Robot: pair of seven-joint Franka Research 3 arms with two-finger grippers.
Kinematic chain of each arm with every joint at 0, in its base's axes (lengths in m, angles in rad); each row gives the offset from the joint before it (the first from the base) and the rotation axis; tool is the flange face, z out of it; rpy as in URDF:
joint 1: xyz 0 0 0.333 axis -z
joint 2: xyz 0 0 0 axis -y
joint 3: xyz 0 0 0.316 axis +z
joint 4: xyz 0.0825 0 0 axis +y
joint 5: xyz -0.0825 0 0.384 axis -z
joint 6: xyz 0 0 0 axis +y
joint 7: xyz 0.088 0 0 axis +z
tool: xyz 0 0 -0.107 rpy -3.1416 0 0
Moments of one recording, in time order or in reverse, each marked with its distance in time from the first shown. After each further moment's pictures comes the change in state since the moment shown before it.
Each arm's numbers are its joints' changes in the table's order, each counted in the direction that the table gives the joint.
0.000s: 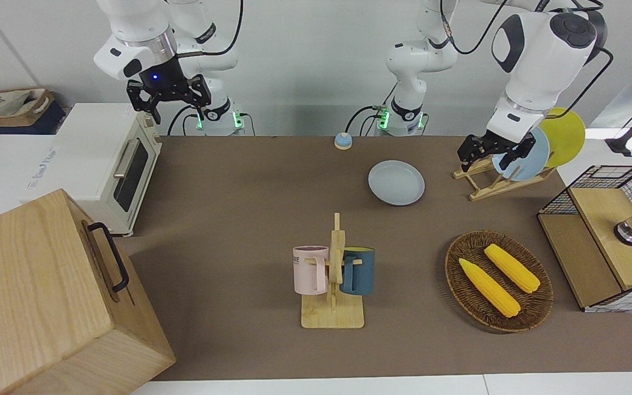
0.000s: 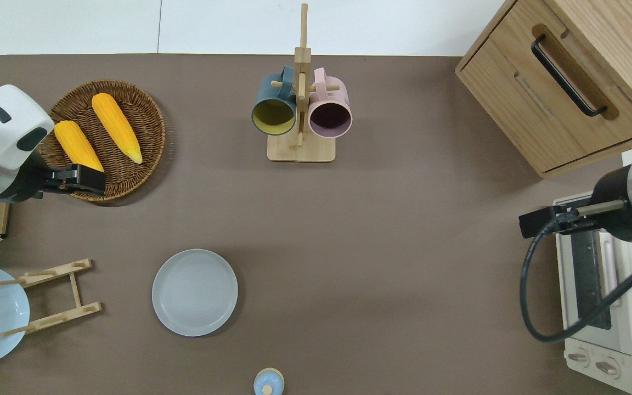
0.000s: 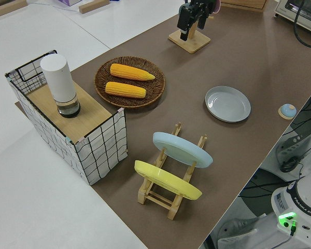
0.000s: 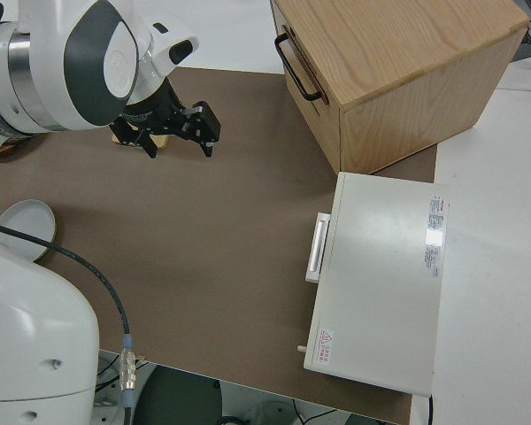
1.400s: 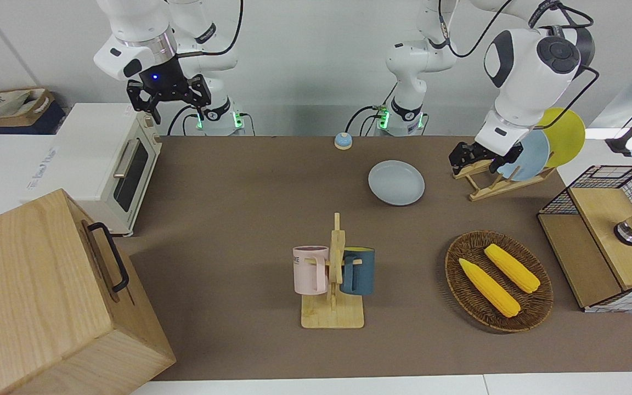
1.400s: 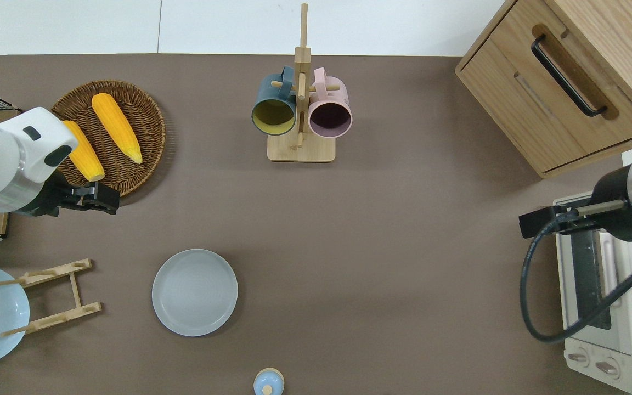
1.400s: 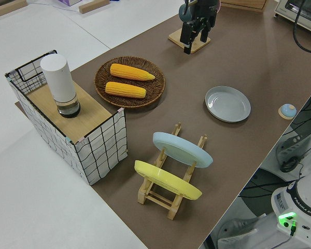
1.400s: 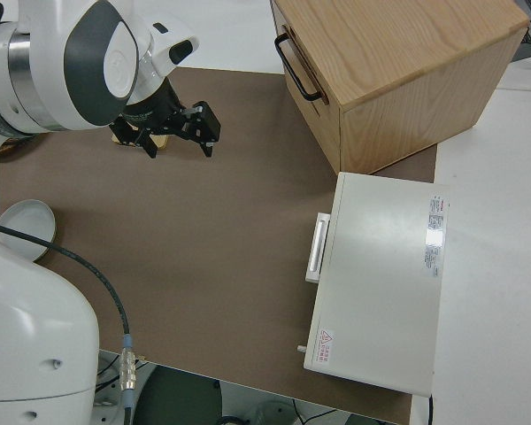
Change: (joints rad) left arm 0.005 -0.001 0.000 0.089 0.000 0.014 0.000; right arm 0.000 0.000 0.000 0.000 0.000 0.000 0.000
